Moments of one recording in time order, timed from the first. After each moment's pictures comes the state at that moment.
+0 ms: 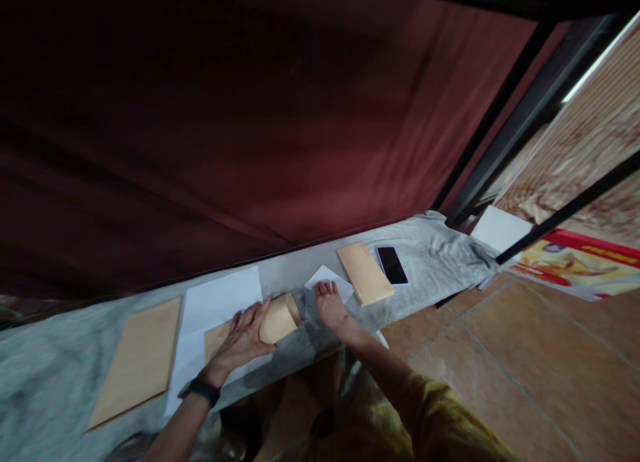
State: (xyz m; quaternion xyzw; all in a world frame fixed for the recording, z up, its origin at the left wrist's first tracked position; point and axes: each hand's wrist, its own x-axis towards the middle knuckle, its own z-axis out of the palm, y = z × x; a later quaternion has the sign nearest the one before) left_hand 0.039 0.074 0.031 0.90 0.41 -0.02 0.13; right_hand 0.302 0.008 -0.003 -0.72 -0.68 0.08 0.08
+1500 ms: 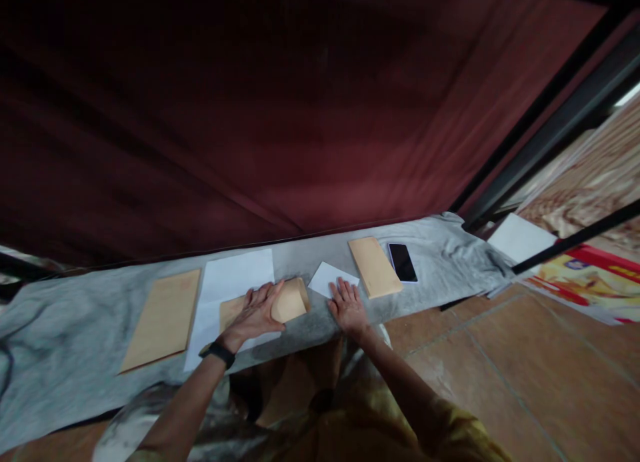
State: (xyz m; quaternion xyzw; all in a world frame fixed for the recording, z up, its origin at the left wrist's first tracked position) left_hand 0.036 0.072 0.023 0.90 0.41 -0.01 0.15; right_hand 0.314 -0.055 -0.032 -0.74 -0.66 0.00 0.15
